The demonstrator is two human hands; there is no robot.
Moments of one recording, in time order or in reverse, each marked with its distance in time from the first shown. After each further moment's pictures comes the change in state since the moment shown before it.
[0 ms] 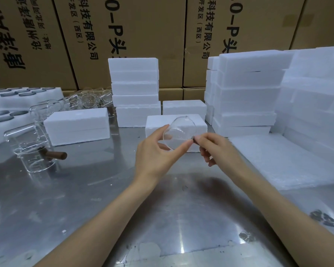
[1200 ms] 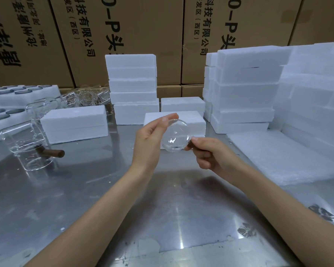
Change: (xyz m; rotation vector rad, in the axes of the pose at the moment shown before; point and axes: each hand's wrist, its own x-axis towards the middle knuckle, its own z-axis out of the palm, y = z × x) left_hand 0.006 0.018 -0.009 -0.496 -0.080 -0.075; right_hand 0.001 0.011 0.000 0.366 -0.318 0.097
